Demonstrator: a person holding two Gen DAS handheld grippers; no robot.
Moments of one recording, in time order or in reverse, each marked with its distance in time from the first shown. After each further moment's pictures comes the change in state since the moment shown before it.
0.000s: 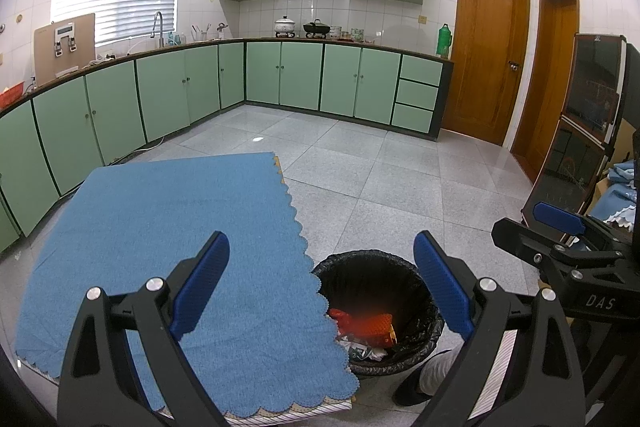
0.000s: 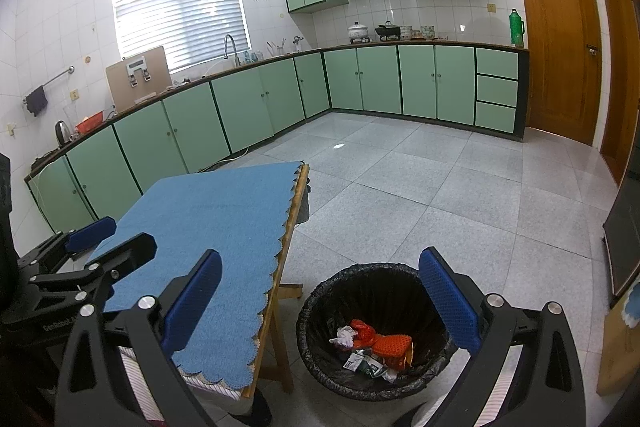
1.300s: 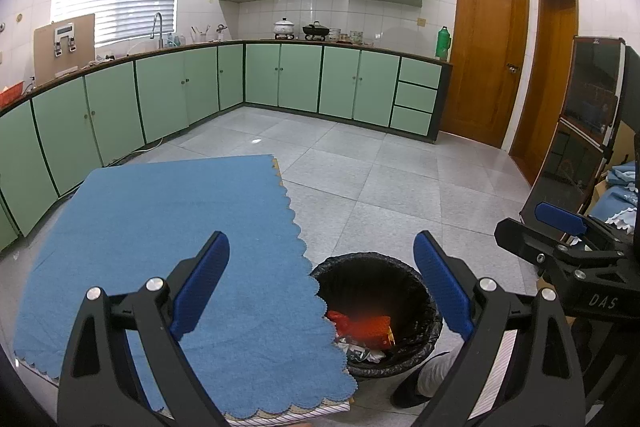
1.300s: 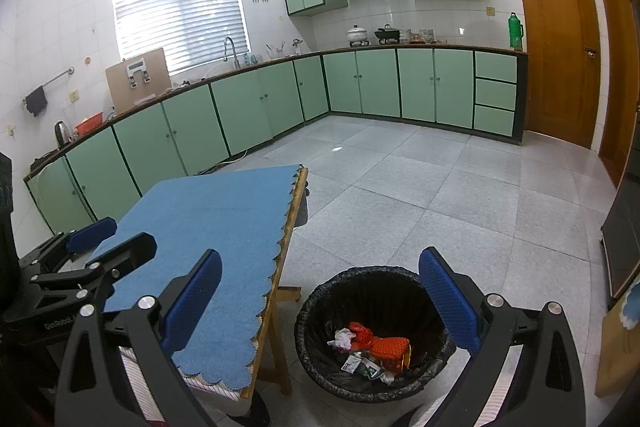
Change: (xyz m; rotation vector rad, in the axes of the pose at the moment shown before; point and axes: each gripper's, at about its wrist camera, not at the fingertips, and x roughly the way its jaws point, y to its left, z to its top) left arm 0.000 -0.002 0.000 0.001 -0.004 -0.001; right arm -0.004 0.002 0.000 0.001 -0.009 -0.003
